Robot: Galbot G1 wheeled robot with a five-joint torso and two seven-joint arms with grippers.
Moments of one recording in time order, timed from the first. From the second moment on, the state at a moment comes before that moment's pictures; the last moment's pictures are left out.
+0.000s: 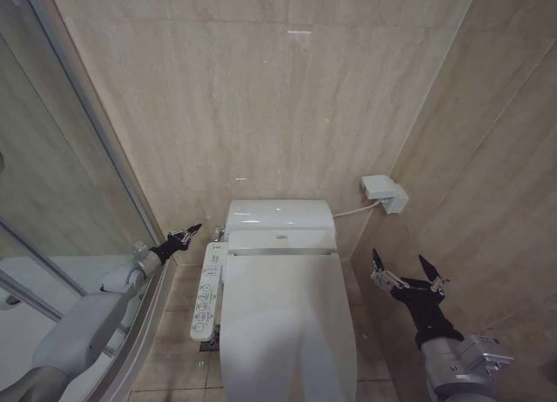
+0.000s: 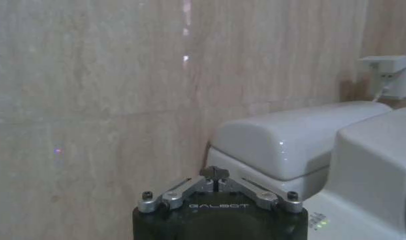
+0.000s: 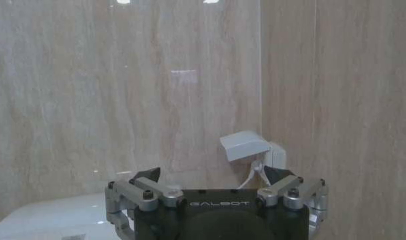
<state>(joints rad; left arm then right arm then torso) 0.52 -0.95 -0.03 -0.91 -0.70 -0.30 0.68 -1.73 1.42 0.67 2.50 0.30 -0.22 0.20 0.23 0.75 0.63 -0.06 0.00</state>
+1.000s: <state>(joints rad) 0.44 -1.02 0.06 -0.76 -0.63 -0.29 0.78 -1.73 1.42 0.67 2.50 0.30 -0.22 0.20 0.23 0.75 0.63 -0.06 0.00</state>
